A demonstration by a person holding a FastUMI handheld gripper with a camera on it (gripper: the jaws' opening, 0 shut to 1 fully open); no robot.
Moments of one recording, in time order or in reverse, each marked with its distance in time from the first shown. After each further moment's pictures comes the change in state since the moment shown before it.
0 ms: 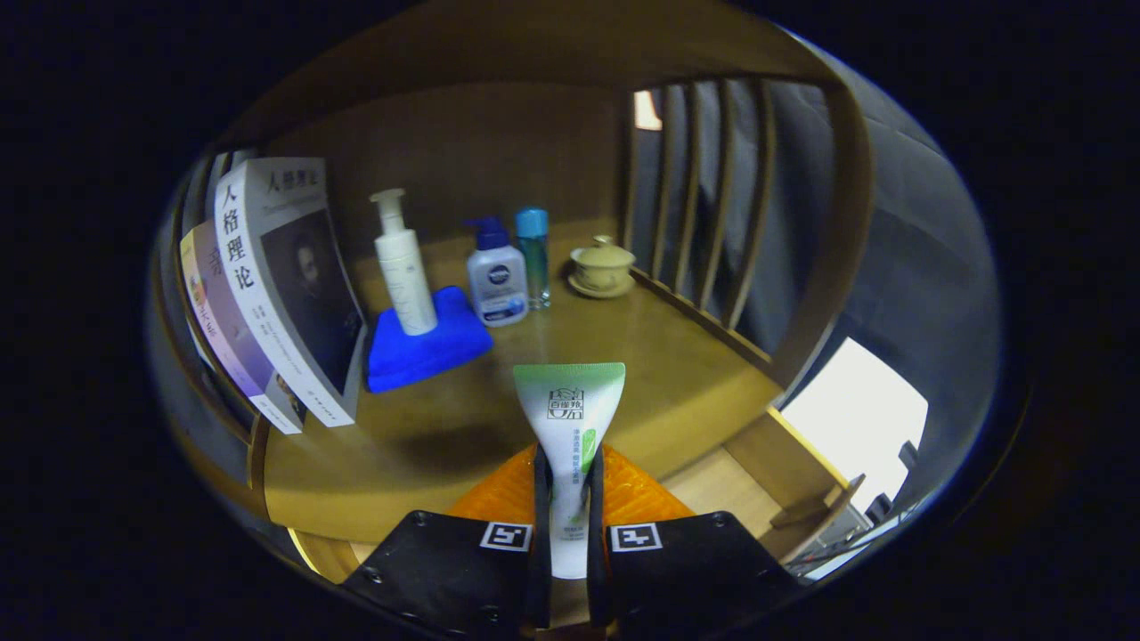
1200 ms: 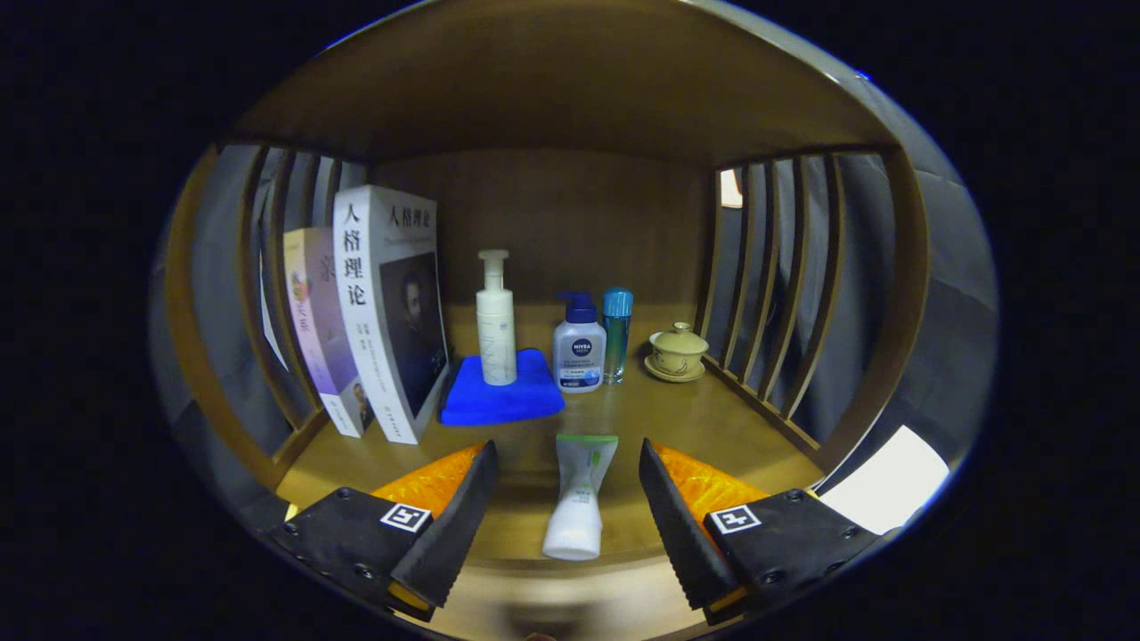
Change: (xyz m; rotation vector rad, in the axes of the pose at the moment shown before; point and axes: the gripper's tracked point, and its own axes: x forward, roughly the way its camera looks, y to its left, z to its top) arm -0.037 0.013 0.019 -0.090 -0.289 0.221
